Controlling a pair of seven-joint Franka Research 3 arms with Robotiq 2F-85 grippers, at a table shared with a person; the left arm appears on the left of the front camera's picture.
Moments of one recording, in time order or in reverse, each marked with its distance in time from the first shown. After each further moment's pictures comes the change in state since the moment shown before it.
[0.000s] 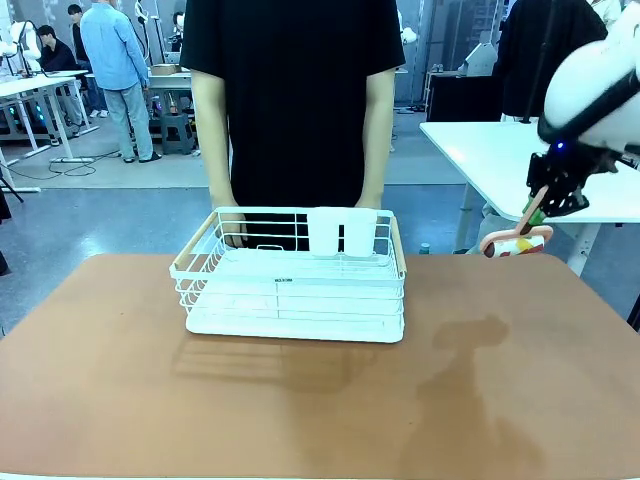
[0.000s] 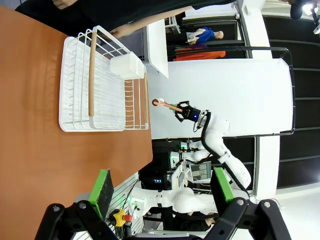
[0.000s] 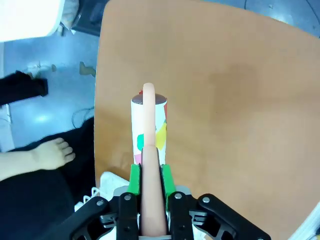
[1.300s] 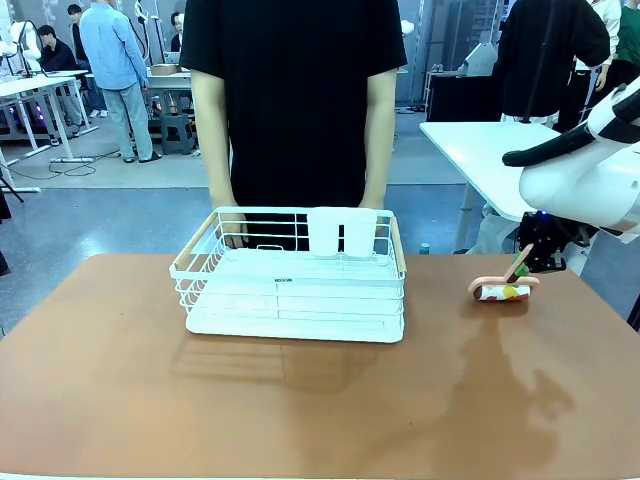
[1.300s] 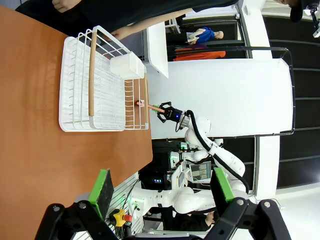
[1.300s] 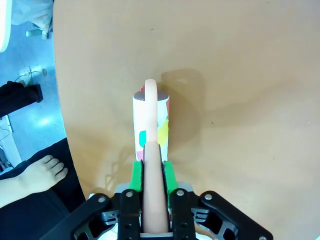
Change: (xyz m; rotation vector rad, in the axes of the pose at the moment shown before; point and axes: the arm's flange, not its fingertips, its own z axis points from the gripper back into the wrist) left arm 0.000 0.000 0.000 0.000 0.000 0.000; right arm 0.014 -0.037 -0.091 -0.038 0.056 -0.110
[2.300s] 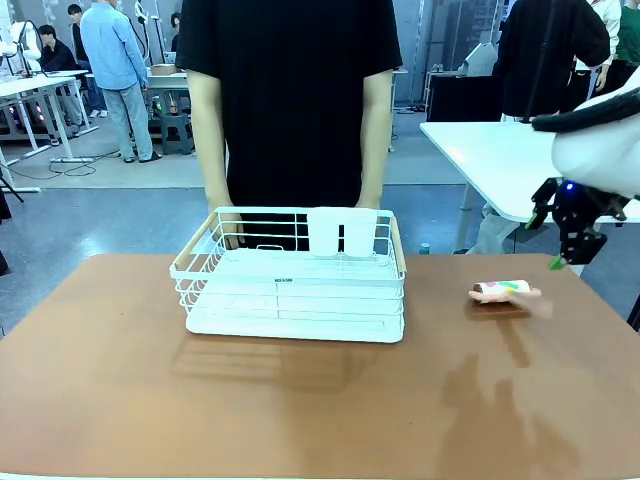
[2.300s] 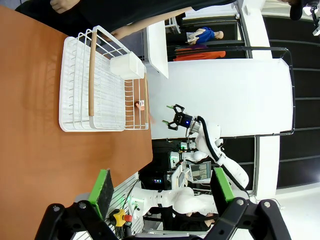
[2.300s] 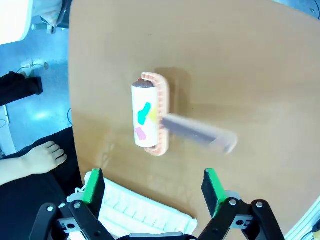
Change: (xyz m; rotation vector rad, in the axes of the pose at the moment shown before) left arm 0.000 0.000 0.000 0.000 0.000 0.000; right arm -0.008 -0.012 0.078 0.003 -0.019 0.078
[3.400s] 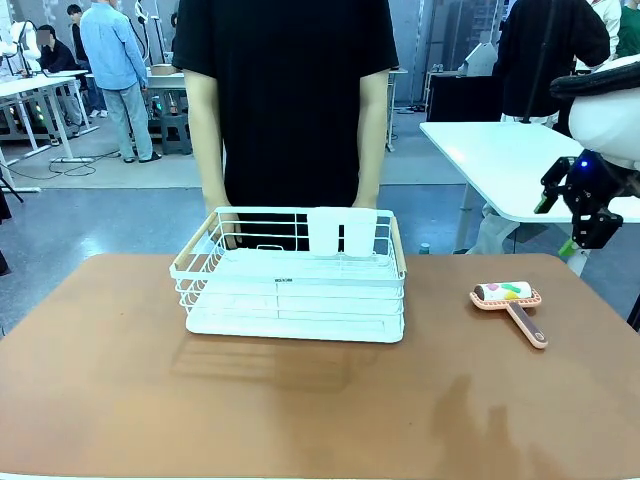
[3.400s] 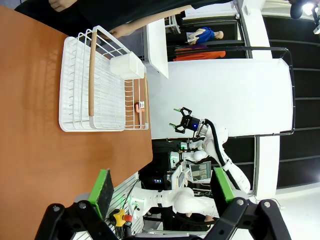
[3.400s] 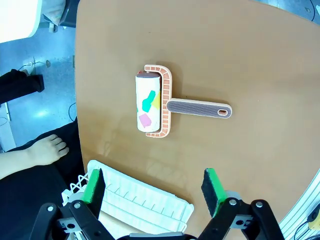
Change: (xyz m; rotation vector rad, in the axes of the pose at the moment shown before) left arm 0.000 0.000 0.000 0.000 0.000 0.000; right arm -0.006 -0.001 0.035 -0.006 0.011 -0.002
